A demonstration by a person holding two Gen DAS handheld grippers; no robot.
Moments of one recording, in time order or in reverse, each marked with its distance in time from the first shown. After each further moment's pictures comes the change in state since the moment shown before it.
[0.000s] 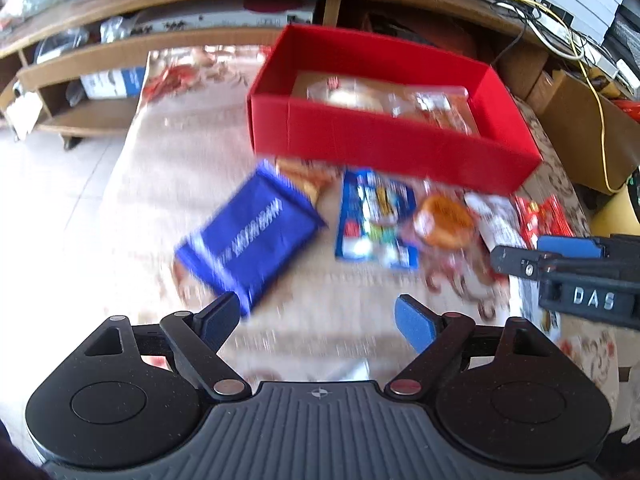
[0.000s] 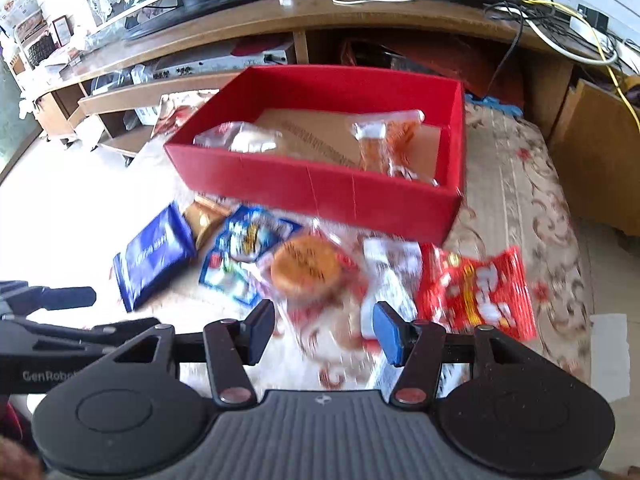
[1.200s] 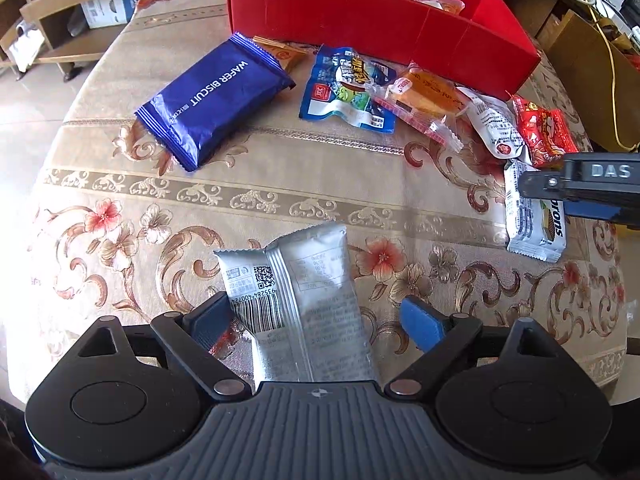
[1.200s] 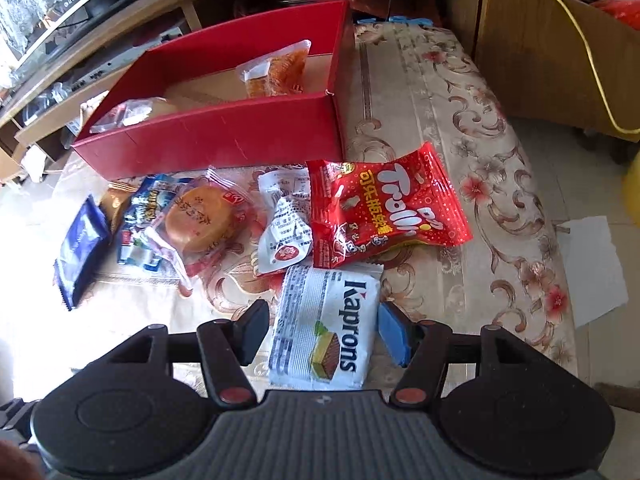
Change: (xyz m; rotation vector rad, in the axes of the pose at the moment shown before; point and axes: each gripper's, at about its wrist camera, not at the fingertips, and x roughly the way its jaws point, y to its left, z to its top) left arm 0.028 -0.027 -0.052 -0.046 0.137 0.021; right arm 0.021 -0.057 -0.032 0.222 0.102 -0.082
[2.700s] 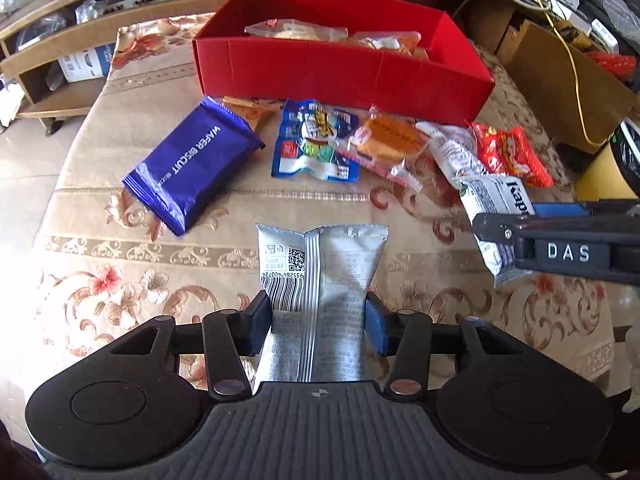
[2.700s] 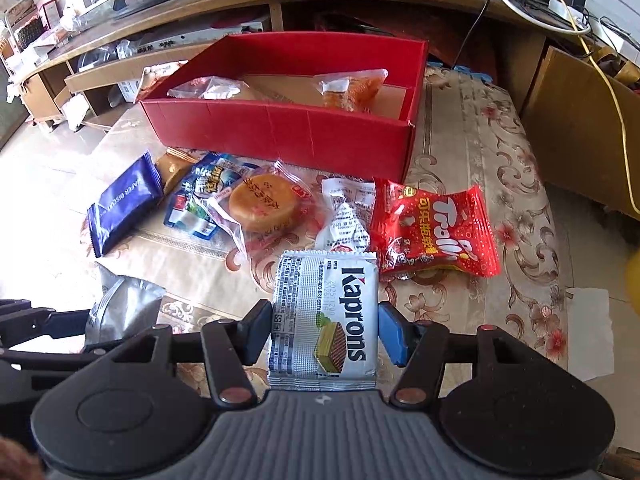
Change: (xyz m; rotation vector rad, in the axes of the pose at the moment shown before) left arm -0.023 -0.007 0.013 0.103 -0.111 -0.039; right arm -0.027 0.034 -0.016 -0.226 -0.077 0.025
